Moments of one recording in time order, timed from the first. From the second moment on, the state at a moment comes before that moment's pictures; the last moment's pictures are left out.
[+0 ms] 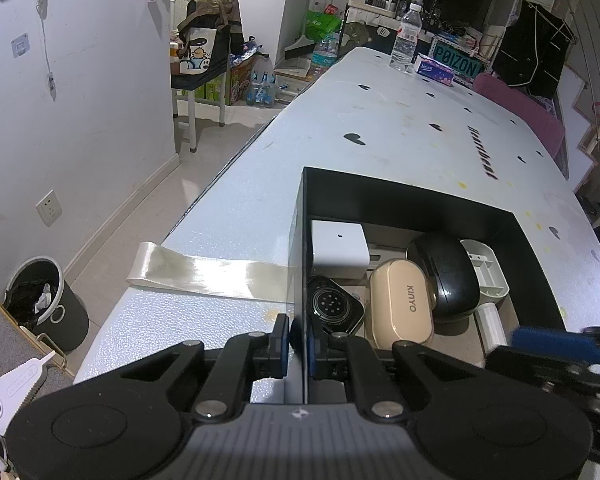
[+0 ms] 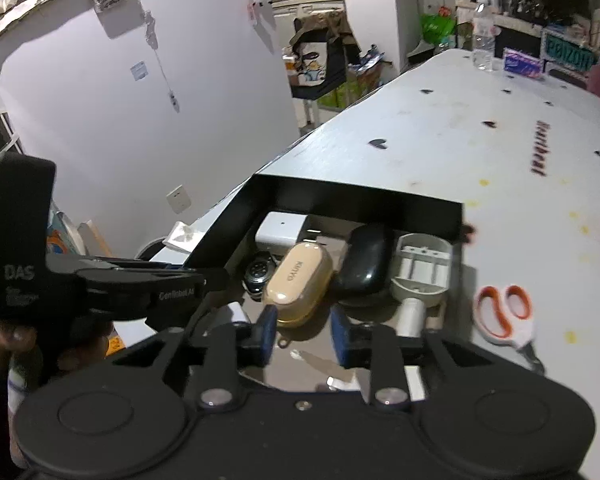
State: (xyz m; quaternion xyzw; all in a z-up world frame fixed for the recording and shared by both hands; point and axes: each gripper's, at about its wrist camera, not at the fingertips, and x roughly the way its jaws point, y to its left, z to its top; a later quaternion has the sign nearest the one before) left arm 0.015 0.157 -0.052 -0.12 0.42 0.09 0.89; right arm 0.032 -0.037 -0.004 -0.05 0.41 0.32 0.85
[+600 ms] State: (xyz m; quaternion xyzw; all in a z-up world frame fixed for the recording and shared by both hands) left arm 0.015 0.158 -0.051 -0.12 0.42 0.09 0.89; right arm 0.006 -0.072 0.012 -0.05 0.37 0.26 0.89
